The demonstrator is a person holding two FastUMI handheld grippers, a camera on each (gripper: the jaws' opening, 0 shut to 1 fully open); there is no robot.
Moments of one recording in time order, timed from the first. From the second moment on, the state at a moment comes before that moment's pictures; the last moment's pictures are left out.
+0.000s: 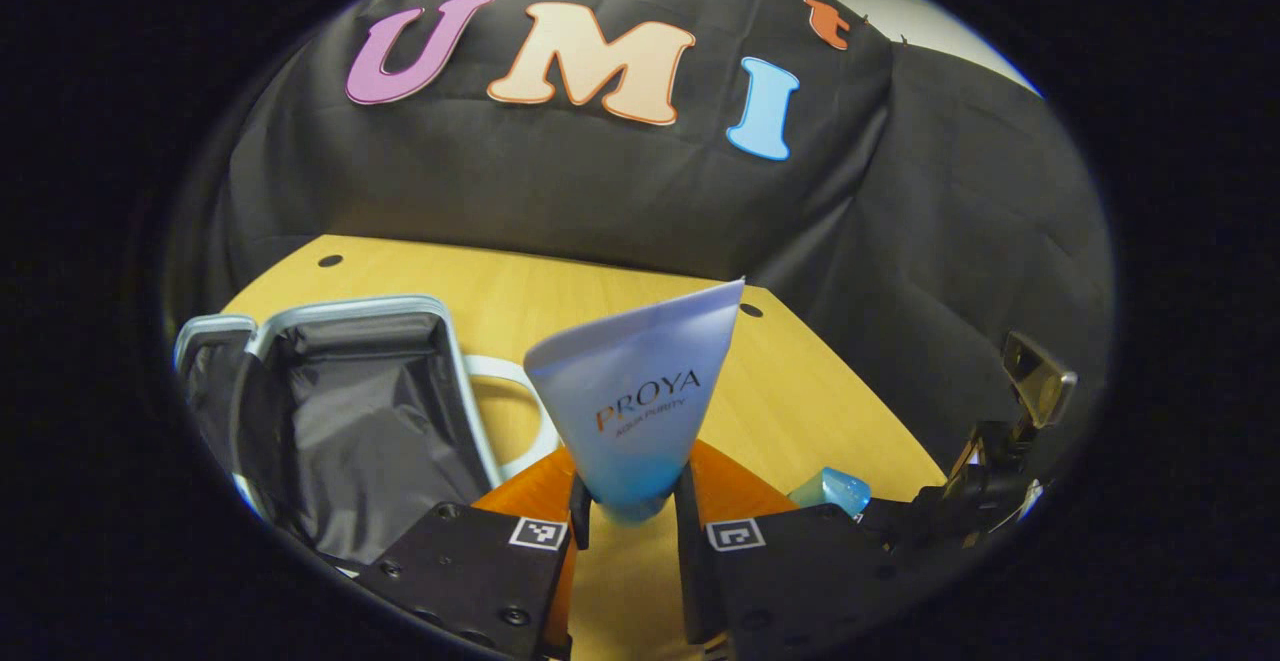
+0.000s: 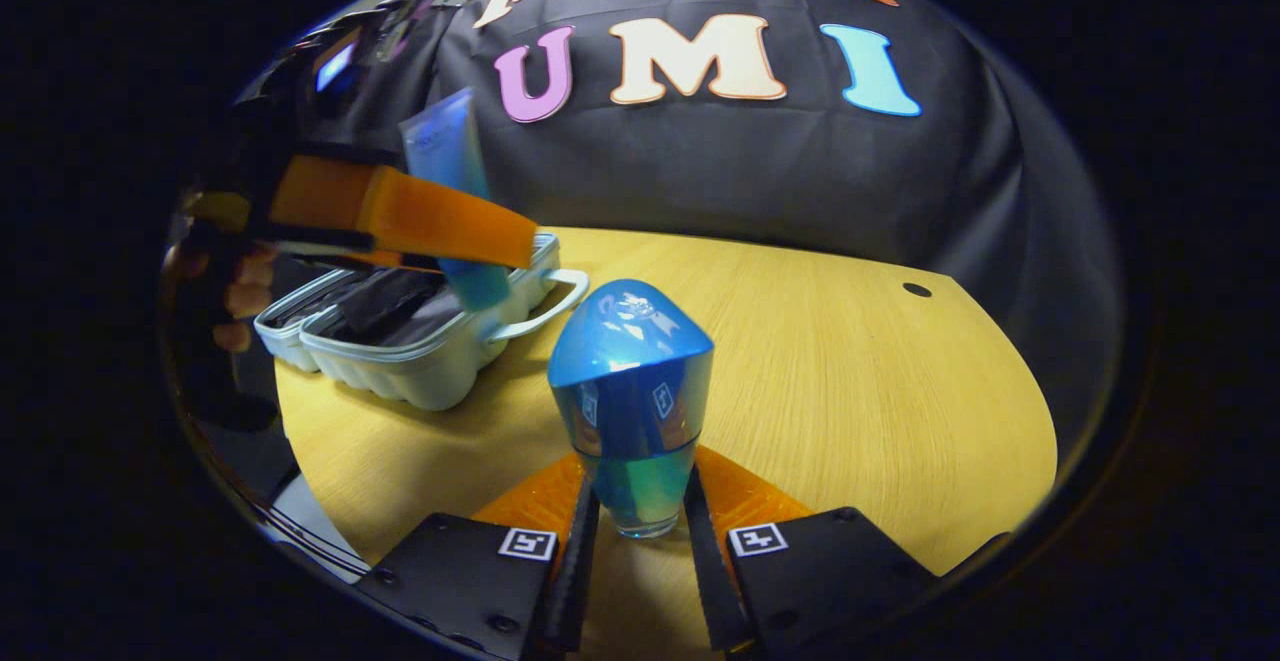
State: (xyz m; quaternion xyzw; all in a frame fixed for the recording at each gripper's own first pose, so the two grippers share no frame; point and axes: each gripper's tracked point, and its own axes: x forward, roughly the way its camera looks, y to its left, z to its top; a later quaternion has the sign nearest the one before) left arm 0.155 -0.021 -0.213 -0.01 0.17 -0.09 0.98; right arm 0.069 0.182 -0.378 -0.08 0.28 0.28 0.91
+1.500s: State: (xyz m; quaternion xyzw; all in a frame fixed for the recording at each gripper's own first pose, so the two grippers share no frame) left arm 0.123 0.187 -0.256 -0.13 0.43 0.05 0.89; right arm 0.046 0.355 -0.289 -0.04 0.36 0.35 0.87
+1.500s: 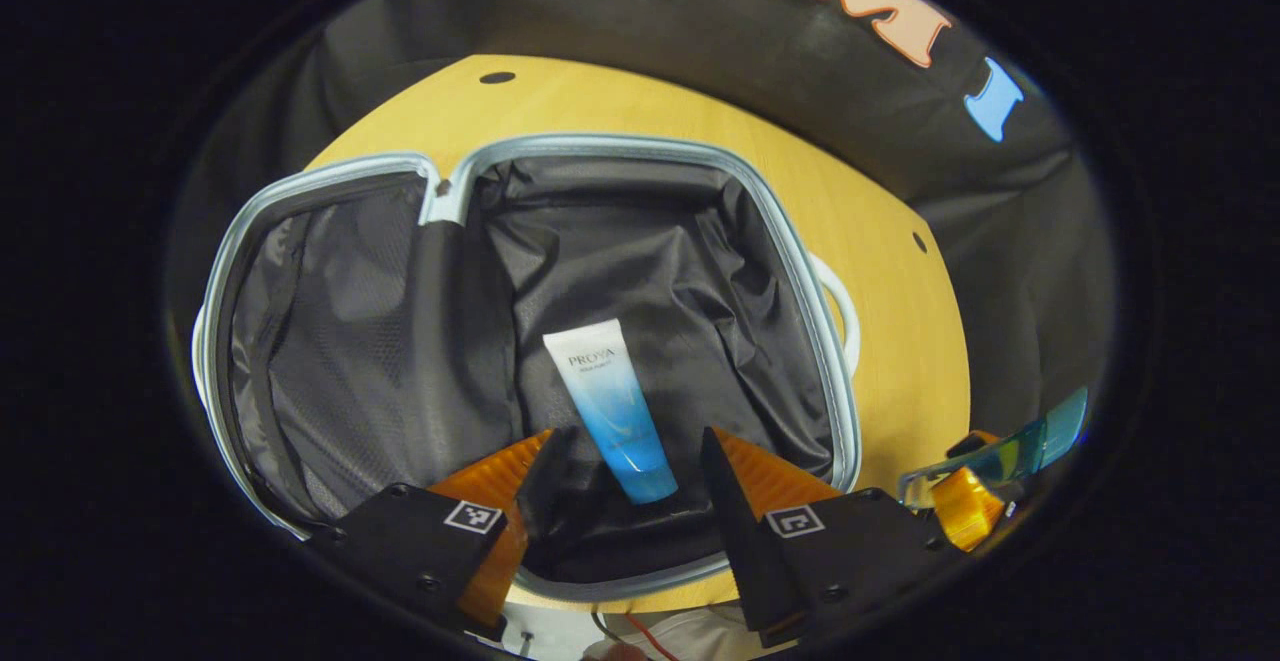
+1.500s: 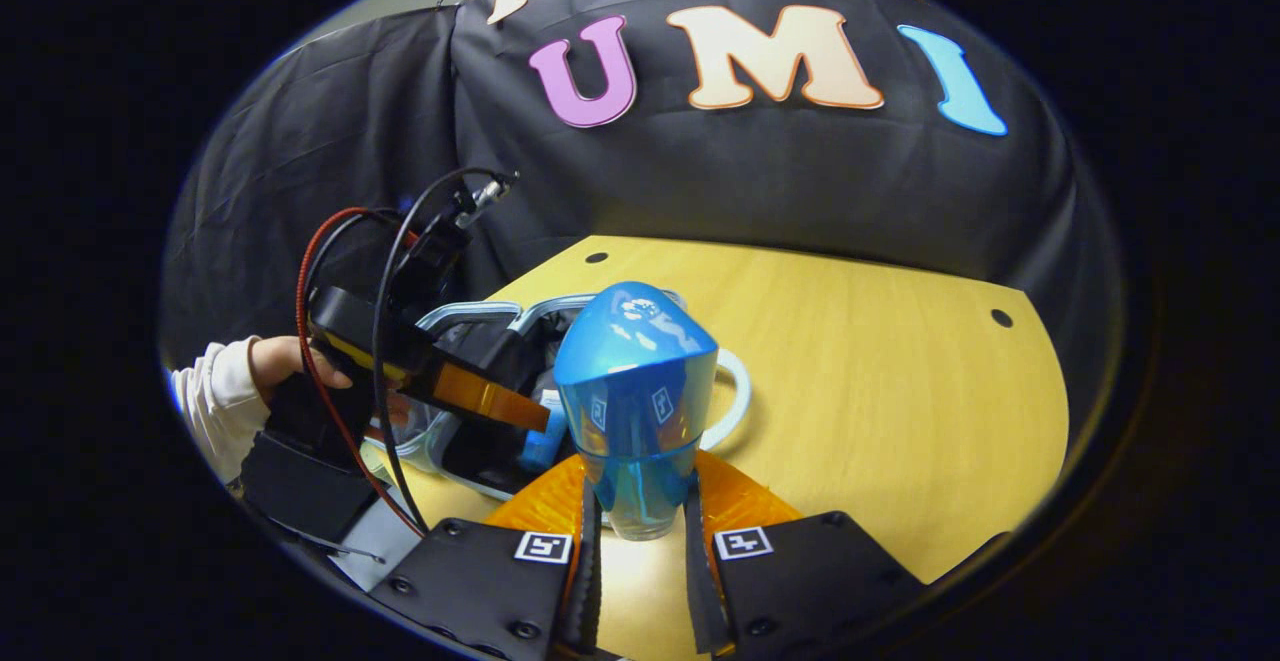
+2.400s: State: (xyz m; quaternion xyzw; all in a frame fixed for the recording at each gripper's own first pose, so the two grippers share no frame) left arm 0.002 0.363 -0.141 -0.22 0.24 0.22 0.92; right arm 0.038 0.426 -0.395 -0.10 0.47 0.36 0.80
